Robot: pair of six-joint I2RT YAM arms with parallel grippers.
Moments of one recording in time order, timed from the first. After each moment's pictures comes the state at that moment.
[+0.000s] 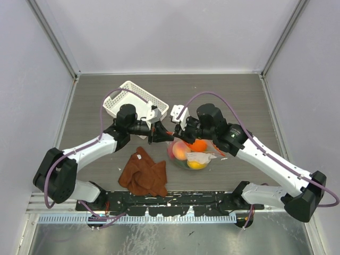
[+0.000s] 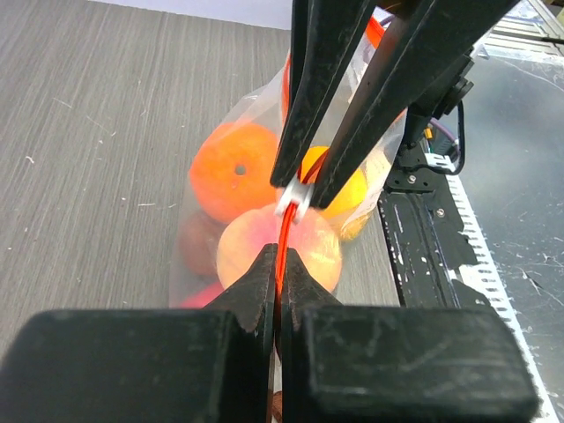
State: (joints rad) left arm -0.57 1.39 0.78 0.41 1.07 0.02; right arm 0.80 1.13 1.09 -0.45 -0.29 -0.30
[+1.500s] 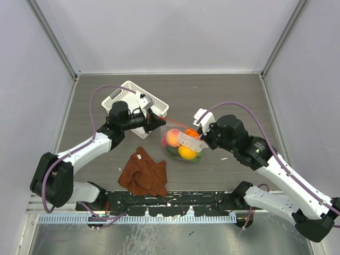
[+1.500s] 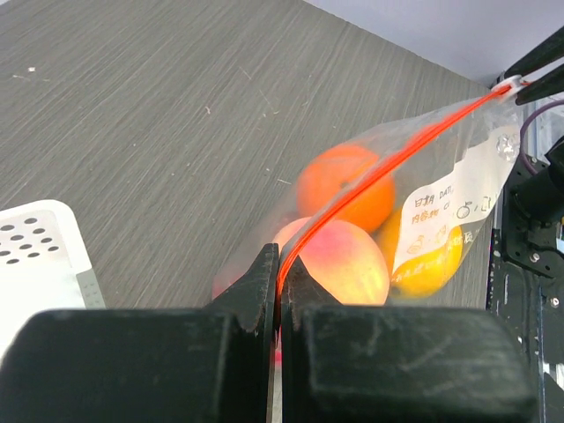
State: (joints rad) left arm -0.49 1.34 0.78 0.37 0.72 -0.07; right arm 0.75 0.86 1.00 -0.69 0.04 -0.27
